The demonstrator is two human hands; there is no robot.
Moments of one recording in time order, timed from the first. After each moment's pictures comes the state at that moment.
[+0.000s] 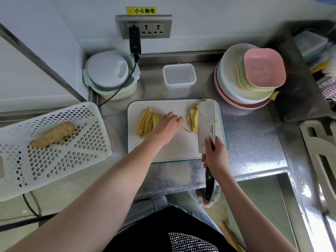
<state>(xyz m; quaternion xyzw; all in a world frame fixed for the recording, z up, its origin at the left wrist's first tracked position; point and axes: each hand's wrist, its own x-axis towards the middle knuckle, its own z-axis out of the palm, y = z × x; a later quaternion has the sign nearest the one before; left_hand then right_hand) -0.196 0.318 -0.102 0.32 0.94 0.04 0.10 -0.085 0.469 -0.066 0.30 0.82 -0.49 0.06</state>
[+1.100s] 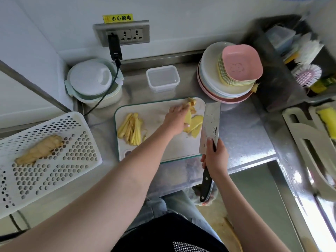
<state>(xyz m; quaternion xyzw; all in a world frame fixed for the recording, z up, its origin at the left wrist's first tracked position) -0.225 0.381 -0.113 0.24 0.92 0.20 0.22 -0.065 0.475 -0.058 0.39 0.77 -0.51 -0.01</state>
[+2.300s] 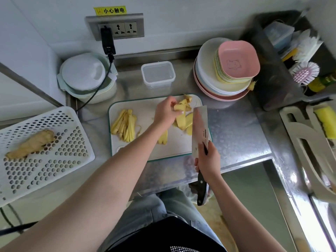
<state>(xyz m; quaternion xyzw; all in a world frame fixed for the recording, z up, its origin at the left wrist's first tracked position) -0.221 0.378 -0.094 0.04 0.87 0.47 0.15 -0.050 0.488 -0.078 0.36 0.79 -0.49 0.05</state>
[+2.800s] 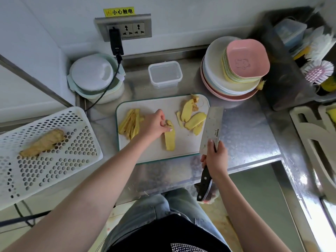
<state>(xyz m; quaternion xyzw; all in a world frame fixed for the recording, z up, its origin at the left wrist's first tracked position) -0.197 0.308 -0.106 0.07 0.91 0.35 0.19 -0.060 0.486 -0.077 0.41 0.74 -0.53 0.01</state>
